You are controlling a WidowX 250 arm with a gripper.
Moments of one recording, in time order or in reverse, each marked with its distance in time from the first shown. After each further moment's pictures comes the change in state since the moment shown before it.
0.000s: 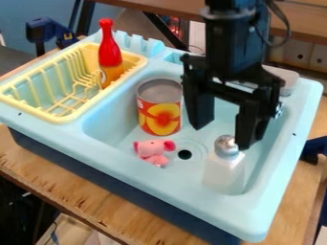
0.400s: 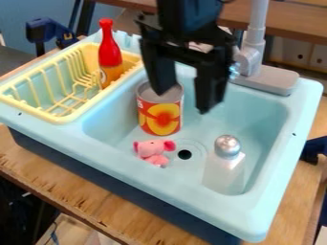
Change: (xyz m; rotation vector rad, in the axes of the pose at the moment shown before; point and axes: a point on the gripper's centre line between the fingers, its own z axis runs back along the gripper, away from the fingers) arm -0.018 0.037 0.036 0.082 -0.095 0.054
